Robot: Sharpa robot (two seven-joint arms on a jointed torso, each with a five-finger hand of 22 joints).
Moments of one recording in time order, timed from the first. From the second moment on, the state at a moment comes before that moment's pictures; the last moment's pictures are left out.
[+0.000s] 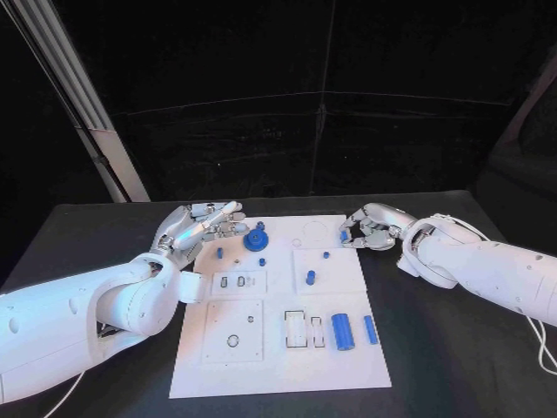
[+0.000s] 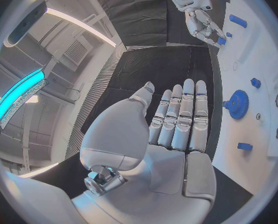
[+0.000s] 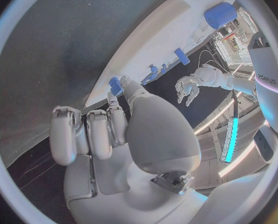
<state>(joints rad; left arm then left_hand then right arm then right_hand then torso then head) 1.21 -0.84 -0.16 1.56 0.10 -0.30 0.60 1.28 0.05 0.10 0.06 0.11 0.97 0.21 0.12 0.07 1.08 0.16 0.12 0.07 1.11 0.12 0.16 0.13 0.17 0.94 0.23 0.23 0.08 1.11 -0.78 0.04 1.15 -1.26 -0.27 0.20 1.38 -0.03 0.14 0.05 0.18 0.94 0.16 0.10 0.07 1.45 0.08 1.34 1.31 1.47 0.00 1.48 1.31 0.04 1.44 0.11 1.50 1.31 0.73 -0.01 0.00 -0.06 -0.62</state>
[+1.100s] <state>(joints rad) 1.21 -0.85 -0.16 1.56 0.10 -0.30 0.60 1.28 0.05 0.11 0.06 0.11 0.97 0.21 0.12 0.07 1.08 0.16 0.12 0.07 1.11 0.12 0.16 0.13 0.17 0.94 0.23 0.23 0.08 1.11 -0.78 0.04 1.18 -1.27 -0.29 0.17 1.37 0.02 0.19 0.03 0.14 1.05 0.13 0.14 0.08 1.47 0.04 1.36 1.31 1.46 -0.02 1.48 1.31 0.04 1.45 0.09 1.50 1.31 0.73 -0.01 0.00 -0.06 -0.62</state>
